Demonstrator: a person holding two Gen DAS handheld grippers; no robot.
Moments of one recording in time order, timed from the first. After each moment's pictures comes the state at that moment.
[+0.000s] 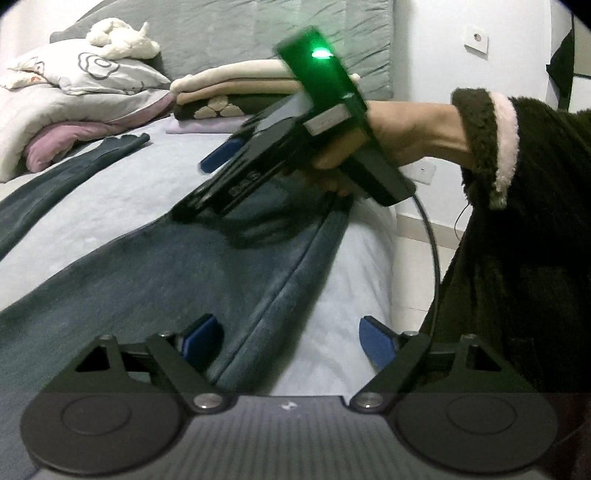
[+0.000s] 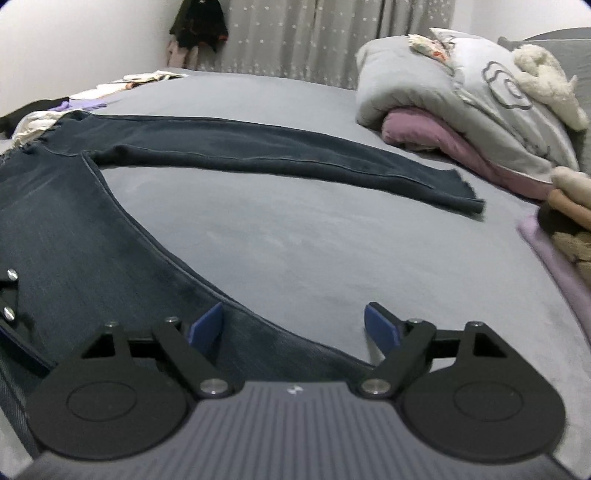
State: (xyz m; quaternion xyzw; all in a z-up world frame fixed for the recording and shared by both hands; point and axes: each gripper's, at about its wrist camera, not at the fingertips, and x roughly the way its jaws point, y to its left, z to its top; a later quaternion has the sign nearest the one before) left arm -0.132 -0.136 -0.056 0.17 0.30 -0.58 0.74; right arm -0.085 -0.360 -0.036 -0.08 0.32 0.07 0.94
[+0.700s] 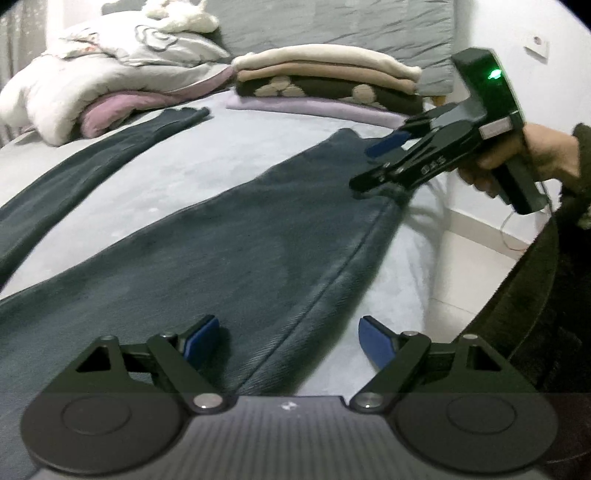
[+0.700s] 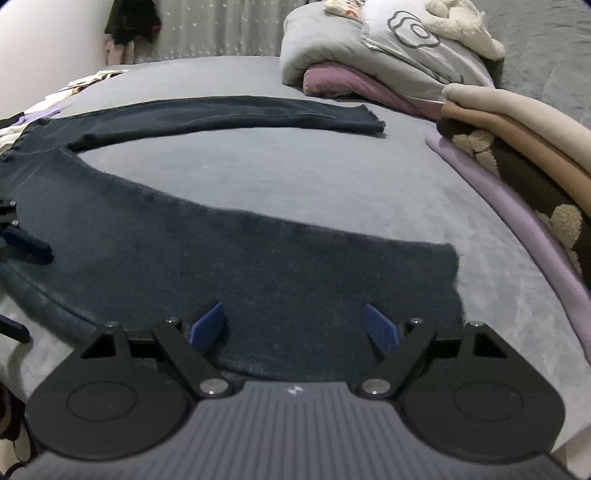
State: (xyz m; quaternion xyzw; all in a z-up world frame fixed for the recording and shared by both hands) left arm -0.118 -0.133 -0.045 0.19 0.34 -0.49 0.78; right arm -0.165 -0.398 -0.025 -0.02 0.37 0.00 0.93
